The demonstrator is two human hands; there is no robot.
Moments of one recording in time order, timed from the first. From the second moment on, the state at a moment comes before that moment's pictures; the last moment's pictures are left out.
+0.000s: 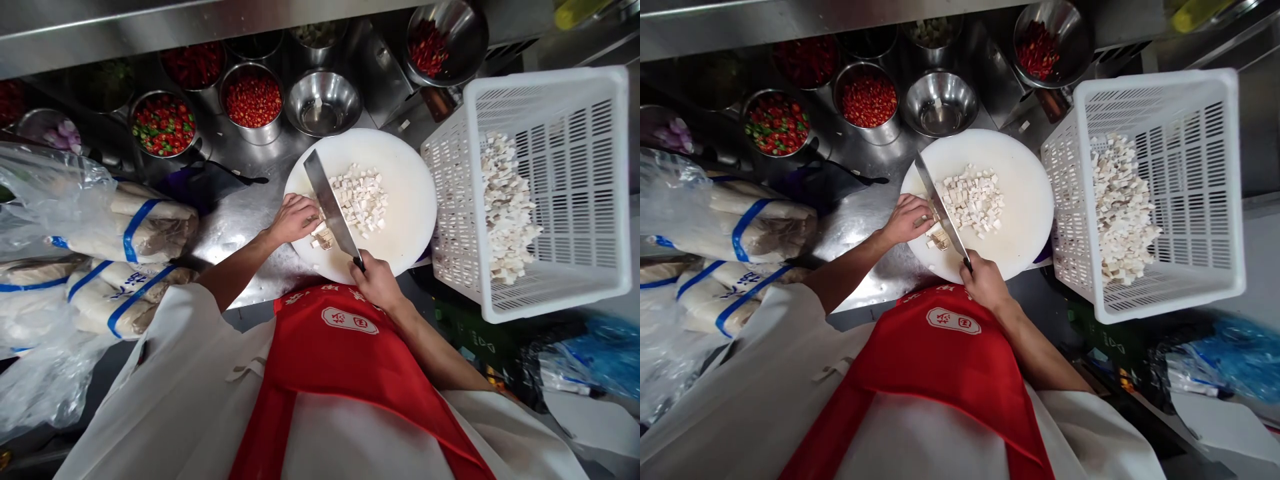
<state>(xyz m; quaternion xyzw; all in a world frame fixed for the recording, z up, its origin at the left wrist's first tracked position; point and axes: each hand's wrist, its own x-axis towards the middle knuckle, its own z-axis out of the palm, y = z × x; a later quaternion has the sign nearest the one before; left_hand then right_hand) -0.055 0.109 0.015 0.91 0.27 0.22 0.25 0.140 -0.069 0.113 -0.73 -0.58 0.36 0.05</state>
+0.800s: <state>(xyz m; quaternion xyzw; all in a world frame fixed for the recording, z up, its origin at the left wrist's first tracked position) -0.057 0.098 -0.002 0.88 0.26 0.27 0.29 0.140 -0.069 0.099 -0.71 -0.59 0.39 -0.01</state>
